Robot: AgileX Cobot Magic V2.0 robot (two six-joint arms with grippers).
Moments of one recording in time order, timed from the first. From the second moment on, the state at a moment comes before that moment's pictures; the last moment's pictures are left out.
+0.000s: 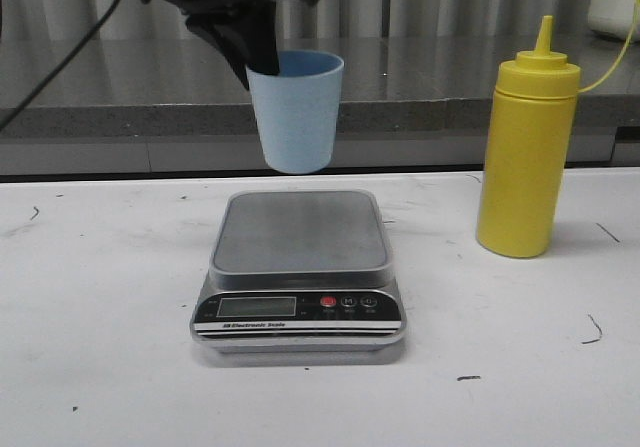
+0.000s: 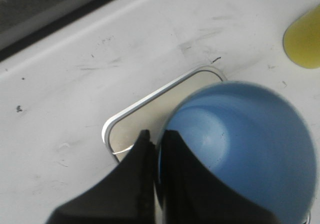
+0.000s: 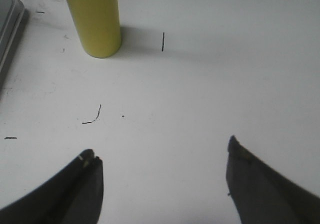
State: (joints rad) left arm -0.53 1.89 -1.70 -0.06 0.89 0.02; right arm 0.04 0.61 -0.70 -0.01 0.87 -0.02
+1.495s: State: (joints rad) left arm -0.53 1.21 -1.21 0.00 0.88 -0.03; right arm 0.04 0.61 -0.70 -0.01 0.87 -0.02
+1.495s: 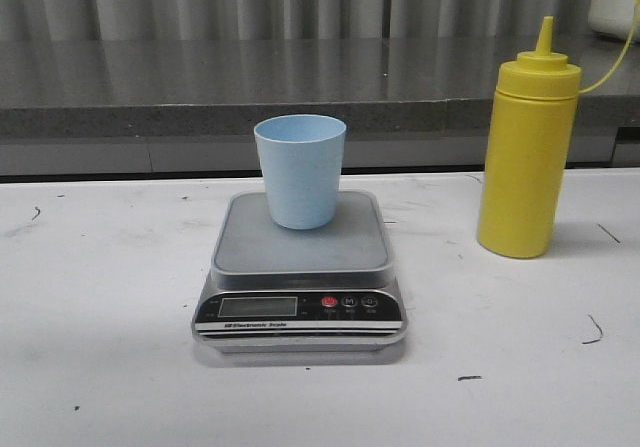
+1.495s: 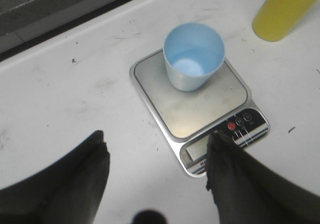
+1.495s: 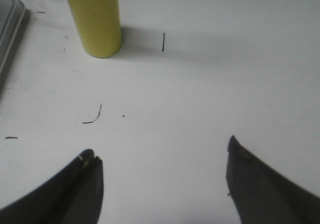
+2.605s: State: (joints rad) left arm -0.53 0.53 -0.72 0.00 0.85 -0.10; right arm 0.04 0.61 -0.70 0.01 0.83 -0.03
